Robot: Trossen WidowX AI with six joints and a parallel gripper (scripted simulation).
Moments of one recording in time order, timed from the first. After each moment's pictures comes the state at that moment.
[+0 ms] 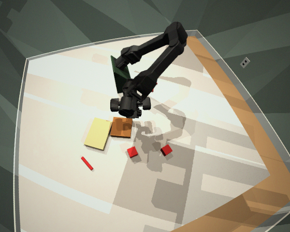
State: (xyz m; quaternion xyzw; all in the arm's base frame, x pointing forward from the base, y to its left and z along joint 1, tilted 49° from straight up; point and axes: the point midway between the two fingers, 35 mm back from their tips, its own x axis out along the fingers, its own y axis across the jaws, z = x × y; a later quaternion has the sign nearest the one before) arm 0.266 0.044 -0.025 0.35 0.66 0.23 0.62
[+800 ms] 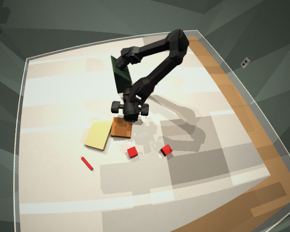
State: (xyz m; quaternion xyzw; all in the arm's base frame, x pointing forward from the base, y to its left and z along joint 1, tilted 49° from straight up) arm 0.258 0.082 -0.062 0.40 0.68 0.18 0.60
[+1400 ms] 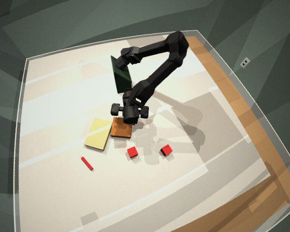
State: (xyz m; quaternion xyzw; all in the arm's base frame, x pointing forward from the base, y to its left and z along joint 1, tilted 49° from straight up) arm 0.271 0.080 -0.065 0.40 0.68 0.18 0.60
